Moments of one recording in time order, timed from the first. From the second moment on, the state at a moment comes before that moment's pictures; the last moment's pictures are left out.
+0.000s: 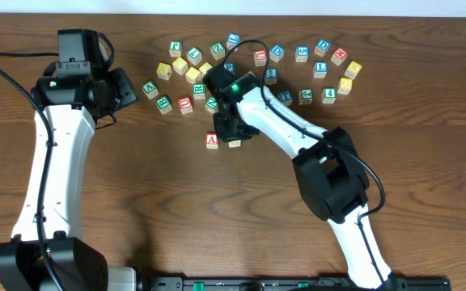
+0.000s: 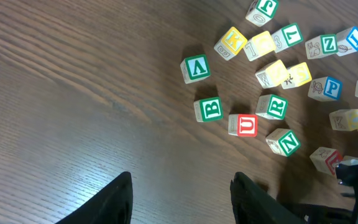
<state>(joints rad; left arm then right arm) 0.07 1.58 1.46 -0.91 0.04 -0.37 0.66 2.34 1.91 -1.02 -0.02 0.53</state>
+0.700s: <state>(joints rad) 0.07 1.58 1.46 -0.91 0.04 -0.37 0.70 2.34 1.90 -1.04 0.05 0.58</state>
